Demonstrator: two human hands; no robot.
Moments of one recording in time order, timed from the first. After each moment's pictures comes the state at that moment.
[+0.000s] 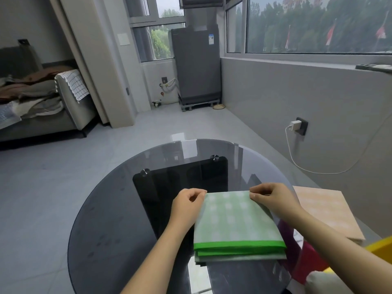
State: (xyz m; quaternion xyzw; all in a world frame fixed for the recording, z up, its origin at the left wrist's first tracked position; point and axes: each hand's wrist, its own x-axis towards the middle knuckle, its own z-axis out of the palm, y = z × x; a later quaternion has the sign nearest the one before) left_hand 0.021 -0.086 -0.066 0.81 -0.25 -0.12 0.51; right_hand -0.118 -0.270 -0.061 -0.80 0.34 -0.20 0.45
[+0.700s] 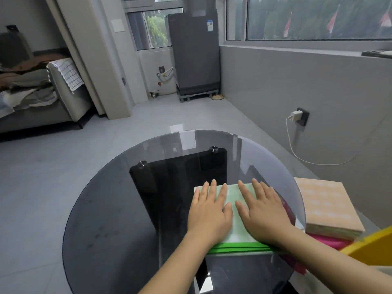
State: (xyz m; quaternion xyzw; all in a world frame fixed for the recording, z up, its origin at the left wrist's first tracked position) left_hand -0.020 -0.110 -0.084 0.89 -0.44 -0.04 0.07; right_hand -0.119 -0.219 -0.081 -0.95 0.29 -0.01 0.09
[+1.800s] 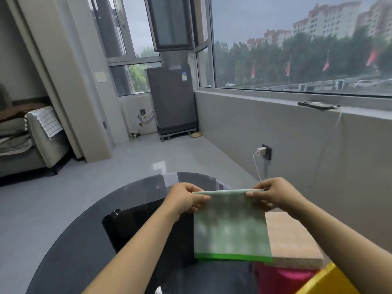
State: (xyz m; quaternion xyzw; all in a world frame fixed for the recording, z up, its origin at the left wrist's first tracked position) left_hand -0.003 -0.164 0.055 0.77 -0.29 -0.28 0.49; right_hand -0.181 -0.329 0.047 -0.76 0.33 -0.20 0.52
